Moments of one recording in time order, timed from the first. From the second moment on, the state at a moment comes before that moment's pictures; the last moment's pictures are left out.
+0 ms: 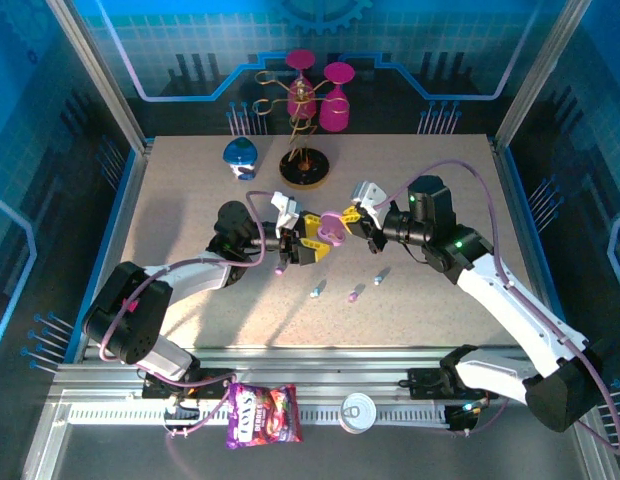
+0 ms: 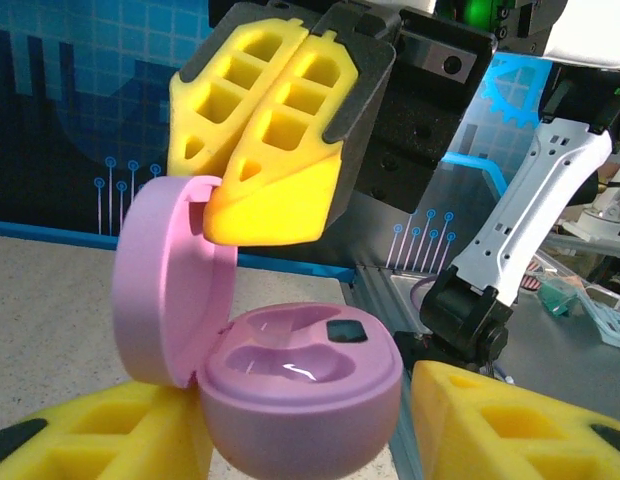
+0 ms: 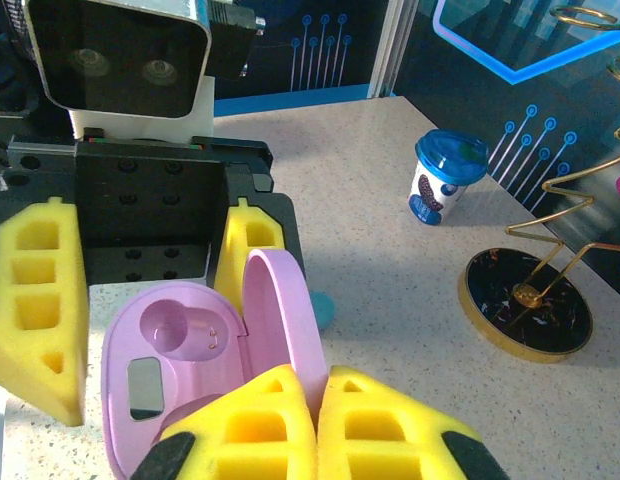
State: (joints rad) left arm -0.47 1.52 0.72 0.99 1.11 -0.33; right arm 0.50 1.12 1.04 -0.35 -0.50 -0.38
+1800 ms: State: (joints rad) left arm -0.47 1.52 0.72 0.95 1.08 -0.30; right arm 0.50 1.10 1.01 -0.33 -0.49 -0.37
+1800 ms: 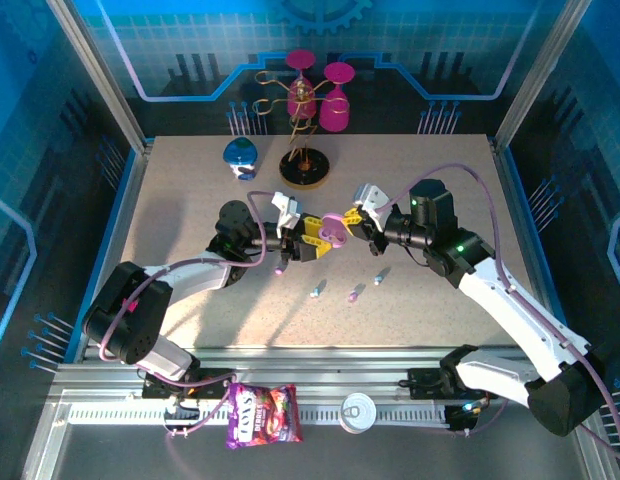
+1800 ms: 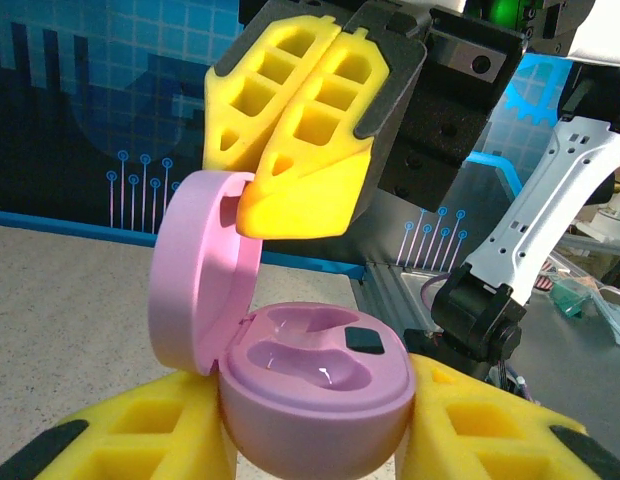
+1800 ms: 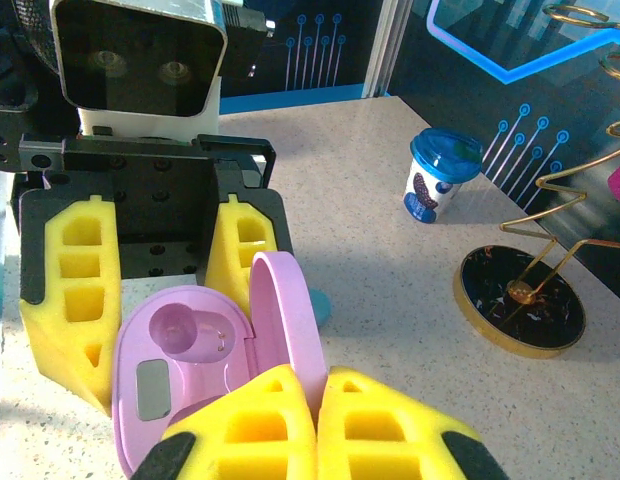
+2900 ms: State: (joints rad) left arm -0.40 1.51 0.62 1.12 1.01 -0.33; right arm 0.37 1.01 0.77 -0.42 -0.28 0.23
